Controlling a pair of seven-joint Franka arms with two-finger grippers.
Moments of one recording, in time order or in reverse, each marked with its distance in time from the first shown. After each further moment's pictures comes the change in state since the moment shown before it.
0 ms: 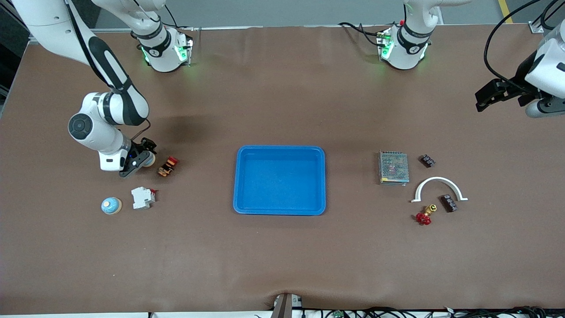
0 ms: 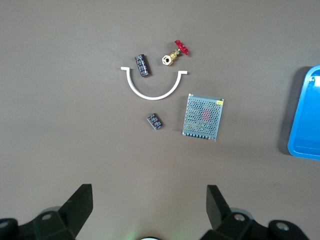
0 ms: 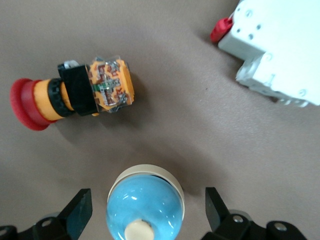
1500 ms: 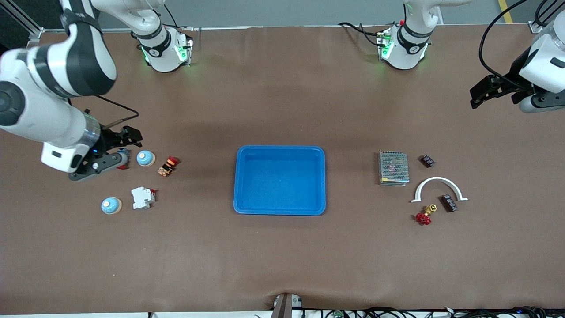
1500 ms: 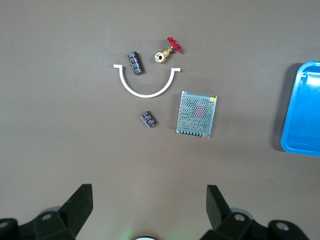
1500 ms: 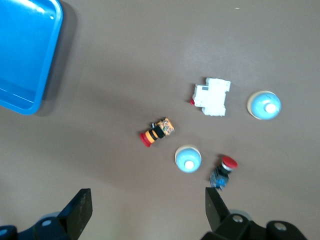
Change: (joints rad) left arm -0.005 -0.020 -0.001 -0.034 -0.025 0.014 0.000; right arm 0.171 -0.155 0.015 0.723 -0.001 -0.968 0.562
